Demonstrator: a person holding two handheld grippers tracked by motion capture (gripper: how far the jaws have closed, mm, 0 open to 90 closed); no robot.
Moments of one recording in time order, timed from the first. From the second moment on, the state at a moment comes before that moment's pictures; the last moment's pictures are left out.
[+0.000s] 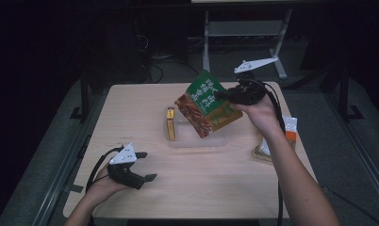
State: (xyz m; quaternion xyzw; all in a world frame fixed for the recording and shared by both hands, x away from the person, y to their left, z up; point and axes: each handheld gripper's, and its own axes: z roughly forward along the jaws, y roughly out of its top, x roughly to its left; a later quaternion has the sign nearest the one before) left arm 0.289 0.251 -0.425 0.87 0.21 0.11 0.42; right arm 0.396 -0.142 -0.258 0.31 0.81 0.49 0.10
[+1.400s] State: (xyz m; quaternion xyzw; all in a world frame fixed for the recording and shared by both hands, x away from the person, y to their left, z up) left arm 0.288 0.249 -0.428 0.88 0.20 0.11 0.41; right arm 0.427 -0.107 -0.289 0.35 0.83 0.42 0.12
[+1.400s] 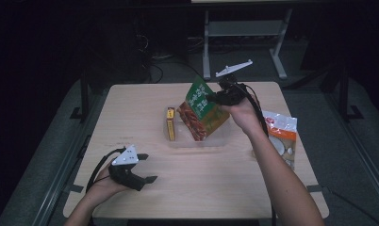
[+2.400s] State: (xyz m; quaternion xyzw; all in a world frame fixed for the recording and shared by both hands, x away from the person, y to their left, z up) left arm 0.289 0.245 -0.432 0.89 0.19 0.09 0.40; right arm 0.450 -0.062 -0.276 0.34 0.85 0.39 0.09
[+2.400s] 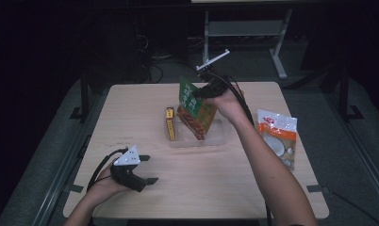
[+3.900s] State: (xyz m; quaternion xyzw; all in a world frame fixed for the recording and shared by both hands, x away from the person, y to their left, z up) left arm 0.291 0.246 -0.430 0.88 0.23 0.09 0.40; right arm 0.380 -0.151 -0.284 0.32 0.82 0.46 0.13
